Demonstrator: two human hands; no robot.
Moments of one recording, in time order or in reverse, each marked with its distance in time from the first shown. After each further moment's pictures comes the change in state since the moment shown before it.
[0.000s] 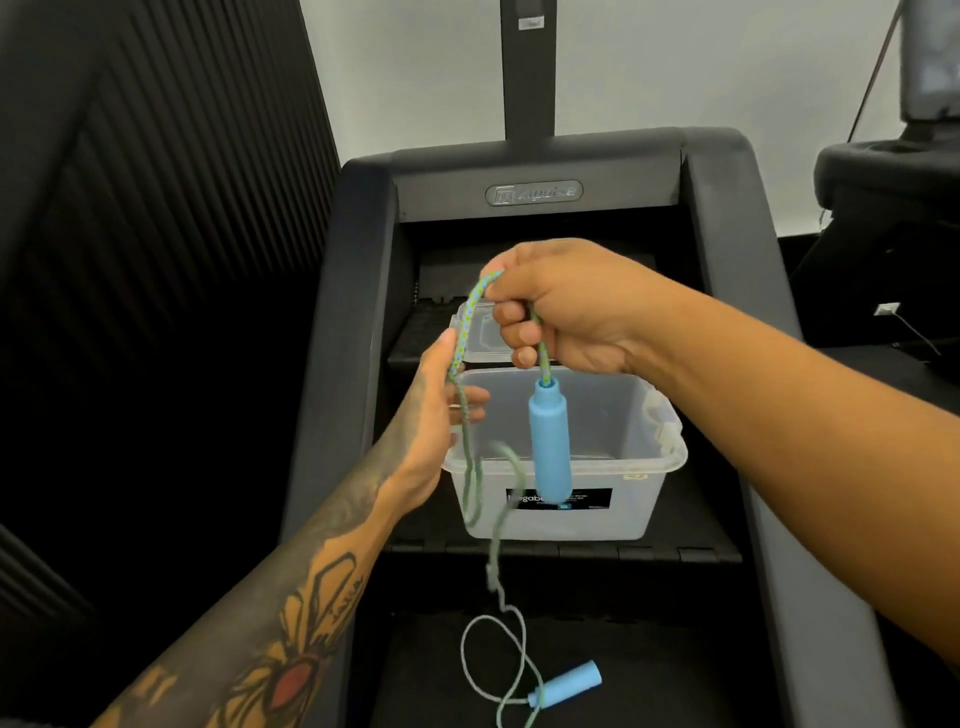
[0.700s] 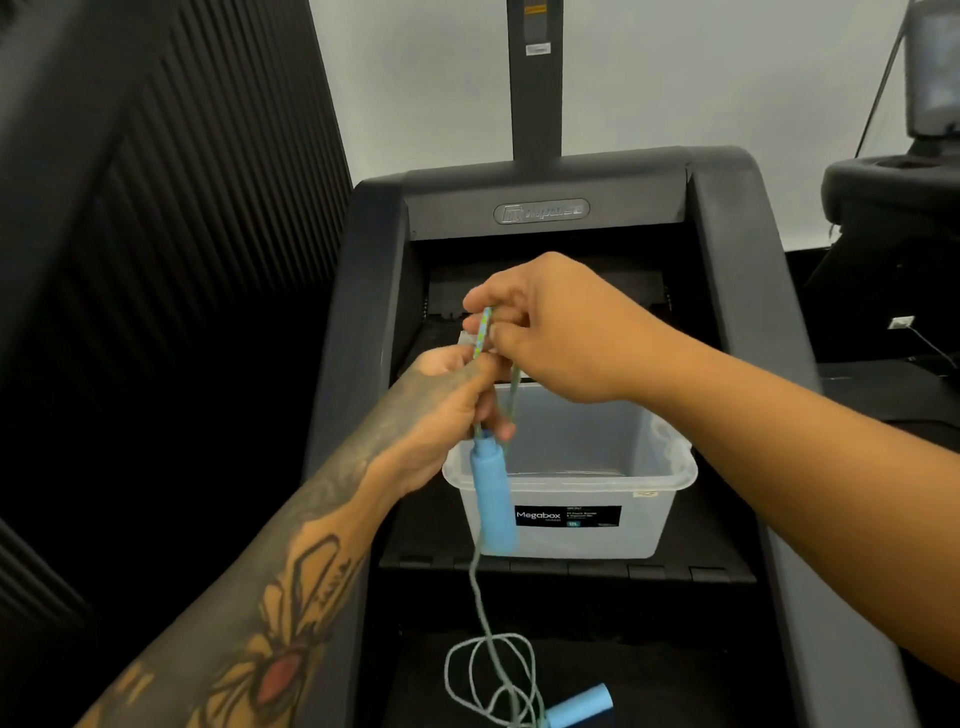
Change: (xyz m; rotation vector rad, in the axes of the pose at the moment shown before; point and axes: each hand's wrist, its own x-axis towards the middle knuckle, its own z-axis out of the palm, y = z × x) left_hand 0.002 0.036 -0.005 0.068 -0.163 0.011; right_hand -0.017 -0.002 0.006 -0.870 0.158 -0.402
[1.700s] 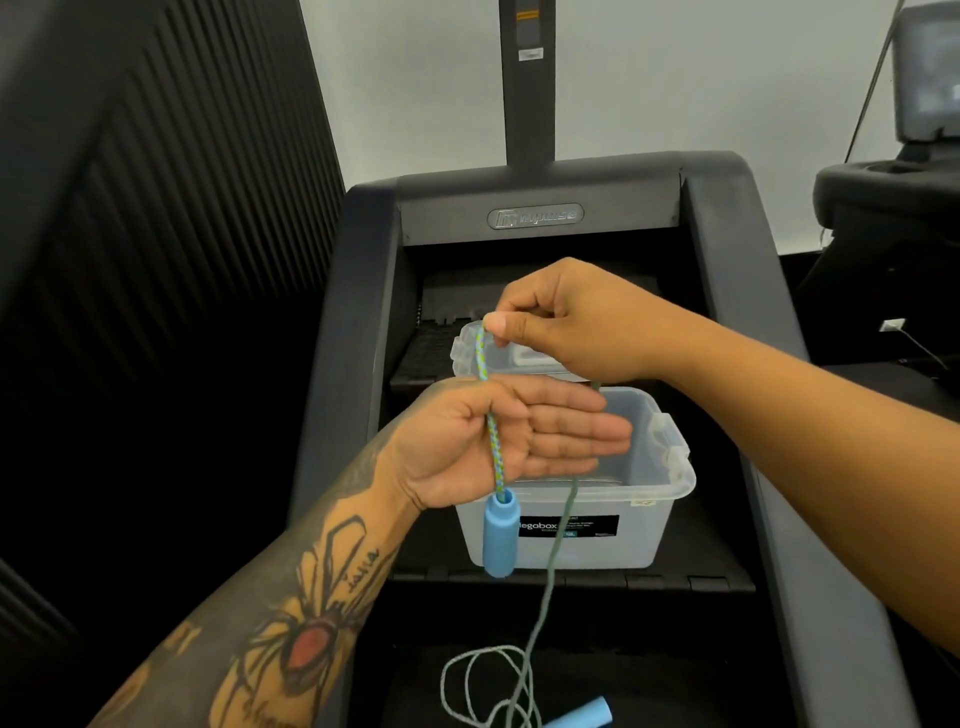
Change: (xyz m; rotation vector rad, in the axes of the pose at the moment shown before) left_hand 0.024 -0.022 0.005 -0.466 -0.802 -0.111; right_hand 0.018 0.042 -0.014 0.045 -0.102 -0.125
